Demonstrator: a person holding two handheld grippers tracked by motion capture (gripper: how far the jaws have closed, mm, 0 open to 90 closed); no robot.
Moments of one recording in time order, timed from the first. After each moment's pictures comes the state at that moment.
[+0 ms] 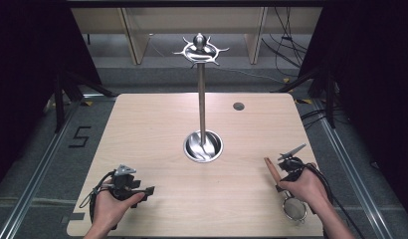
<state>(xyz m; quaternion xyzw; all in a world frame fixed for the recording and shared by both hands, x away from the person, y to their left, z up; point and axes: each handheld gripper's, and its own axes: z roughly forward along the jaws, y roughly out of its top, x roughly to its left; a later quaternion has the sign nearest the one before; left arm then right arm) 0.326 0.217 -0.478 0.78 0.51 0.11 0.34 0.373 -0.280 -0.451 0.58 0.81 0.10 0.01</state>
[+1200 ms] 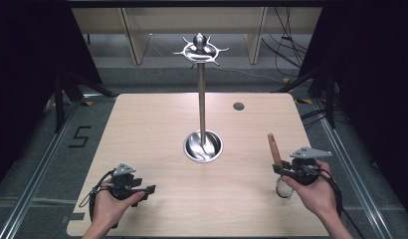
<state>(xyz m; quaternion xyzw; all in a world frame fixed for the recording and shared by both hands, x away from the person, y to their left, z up) 0.327 0.219 -0.474 0.79 0.50 0.10 0.35 0.348 -0.290 -0.424 0.46 0.79 0.36 0.19</state>
